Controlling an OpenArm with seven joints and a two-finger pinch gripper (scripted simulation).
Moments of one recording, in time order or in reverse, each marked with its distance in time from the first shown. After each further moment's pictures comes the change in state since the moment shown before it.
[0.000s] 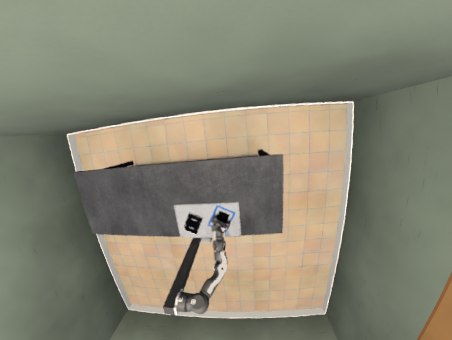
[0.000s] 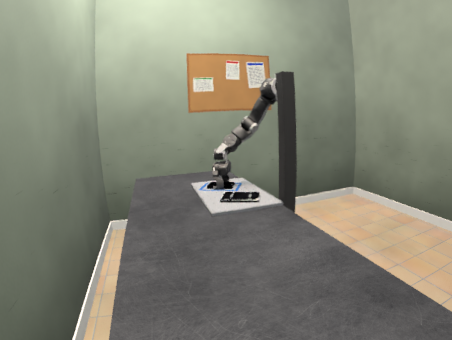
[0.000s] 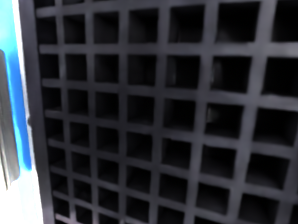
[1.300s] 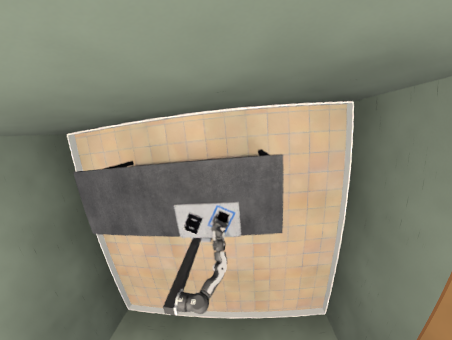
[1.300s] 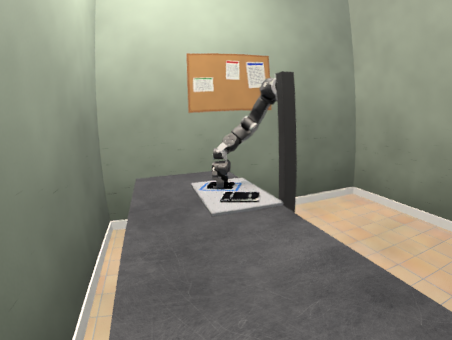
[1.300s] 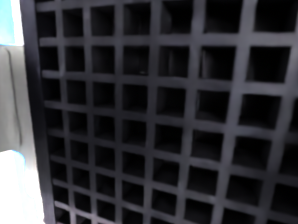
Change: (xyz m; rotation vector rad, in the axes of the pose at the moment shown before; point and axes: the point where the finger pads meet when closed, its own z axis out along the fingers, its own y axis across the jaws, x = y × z) arm -0.002 0.004 -0.003 -0.006 -0.004 0.000
